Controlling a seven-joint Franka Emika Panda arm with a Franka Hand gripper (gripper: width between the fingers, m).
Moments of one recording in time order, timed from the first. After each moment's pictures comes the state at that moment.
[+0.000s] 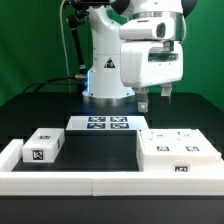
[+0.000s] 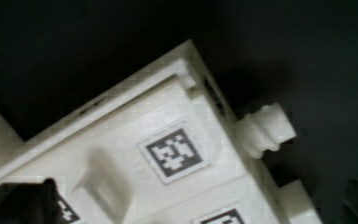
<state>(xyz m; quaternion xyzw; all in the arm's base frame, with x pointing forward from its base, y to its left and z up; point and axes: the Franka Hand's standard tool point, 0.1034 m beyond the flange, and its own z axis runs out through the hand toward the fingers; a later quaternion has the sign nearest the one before) 0.511 0.065 0.090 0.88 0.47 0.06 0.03</state>
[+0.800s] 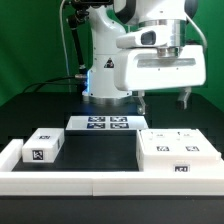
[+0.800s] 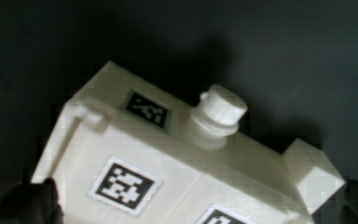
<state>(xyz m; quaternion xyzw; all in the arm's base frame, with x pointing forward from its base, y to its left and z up) 0.504 0.088 0.083 0.98 0.20 0.08 0.00</state>
